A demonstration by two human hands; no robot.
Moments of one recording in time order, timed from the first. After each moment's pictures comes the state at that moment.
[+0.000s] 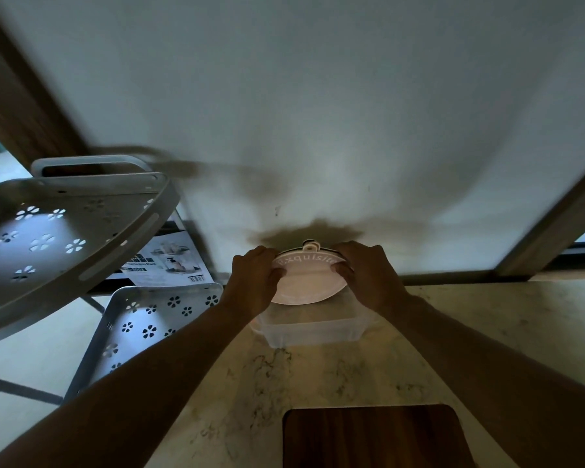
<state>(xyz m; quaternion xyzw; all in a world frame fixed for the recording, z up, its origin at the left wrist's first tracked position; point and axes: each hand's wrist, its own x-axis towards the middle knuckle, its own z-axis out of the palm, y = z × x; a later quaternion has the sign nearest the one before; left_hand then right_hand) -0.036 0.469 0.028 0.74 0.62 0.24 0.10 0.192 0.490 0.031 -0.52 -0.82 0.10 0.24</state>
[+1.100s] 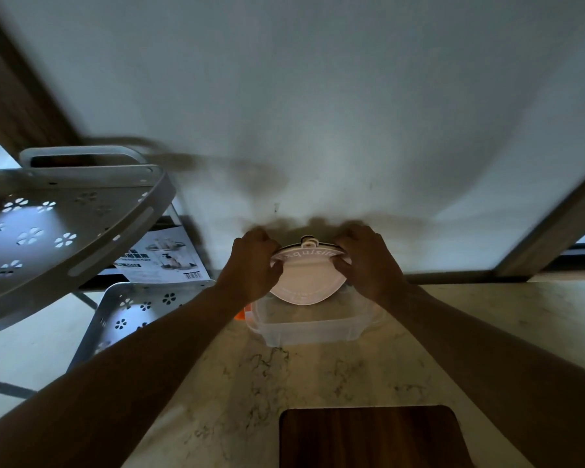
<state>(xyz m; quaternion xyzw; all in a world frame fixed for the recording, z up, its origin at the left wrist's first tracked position) -0.040 0.487 0.042 0.78 0.59 0.20 0.05 0.190 0.505 0.037 -0.54 -0.82 0.04 0.17</state>
